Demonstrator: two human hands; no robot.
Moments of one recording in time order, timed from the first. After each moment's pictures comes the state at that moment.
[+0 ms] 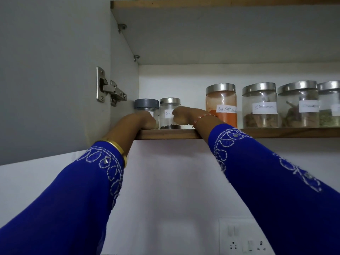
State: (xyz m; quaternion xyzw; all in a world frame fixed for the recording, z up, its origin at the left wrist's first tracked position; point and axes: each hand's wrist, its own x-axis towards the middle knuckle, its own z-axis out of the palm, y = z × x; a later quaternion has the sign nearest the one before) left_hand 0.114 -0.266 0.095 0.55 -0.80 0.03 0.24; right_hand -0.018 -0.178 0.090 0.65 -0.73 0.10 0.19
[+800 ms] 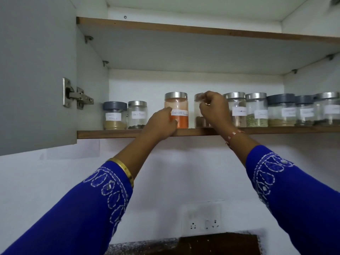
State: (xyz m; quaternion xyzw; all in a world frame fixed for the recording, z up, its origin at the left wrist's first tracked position) left_hand 0.014 -0.141 0.064 0.32 -0.84 -0.02 0.44; right_hand -0.132 -0.086 0.085 0.52 -0.57 0.59 0.25
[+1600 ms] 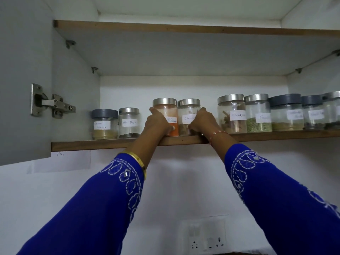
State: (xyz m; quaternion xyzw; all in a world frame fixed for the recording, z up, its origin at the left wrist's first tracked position) left_hand -0.046 -0.189 0.093 0.46 -0.77 -0.11 0.43; right_hand -0.166 -0.140 0.090 0.49 -0.72 0.48 0.10
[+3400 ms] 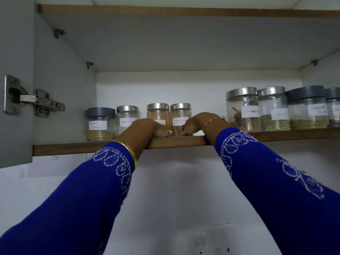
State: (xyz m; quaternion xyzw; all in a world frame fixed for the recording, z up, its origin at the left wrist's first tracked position) left_hand -0.039 -0.243 0.105 0.55 -0.83 -0.01 0.08; right_hand -0.139 -0.096 0.104 0.57 -0.81 0.05 0.11
